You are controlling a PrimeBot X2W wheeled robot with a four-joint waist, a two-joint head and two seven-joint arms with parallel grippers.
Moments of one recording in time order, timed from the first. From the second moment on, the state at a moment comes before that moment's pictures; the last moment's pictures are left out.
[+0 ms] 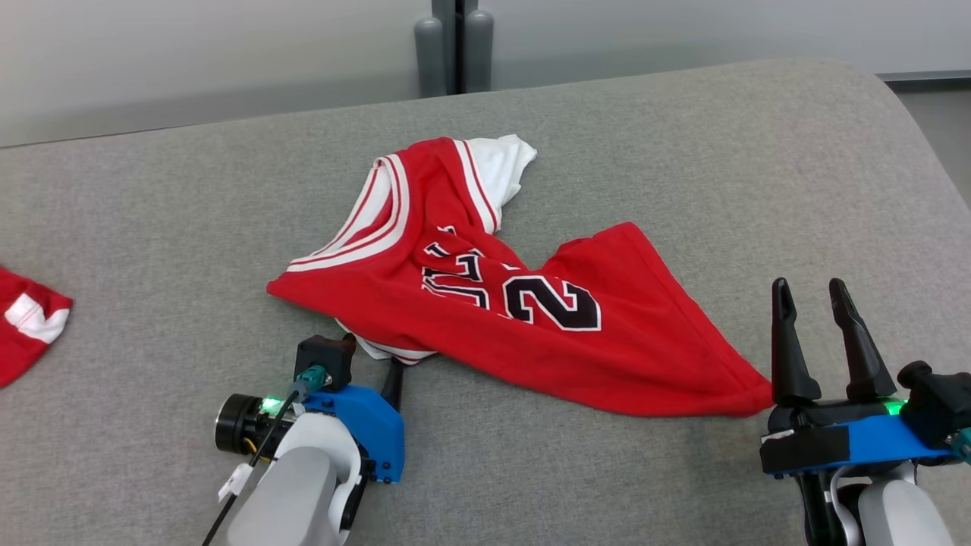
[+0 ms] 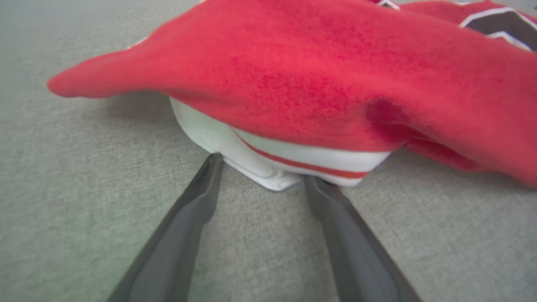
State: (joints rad) left arm -0.48 0.05 -0.41 0.88 -0.28 -0.05 -0.12; right arm -0.16 -0.05 -0.06 0.16 0.25 0.13 -0.26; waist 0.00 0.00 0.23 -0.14
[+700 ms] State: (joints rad) left arm -0.54 0.11 -0.43 0.80 -0.27 0.01 -0.18; right arm -0.14 -0.05 -0.10 0.14 0.25 0.13 -0.26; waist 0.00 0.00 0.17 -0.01
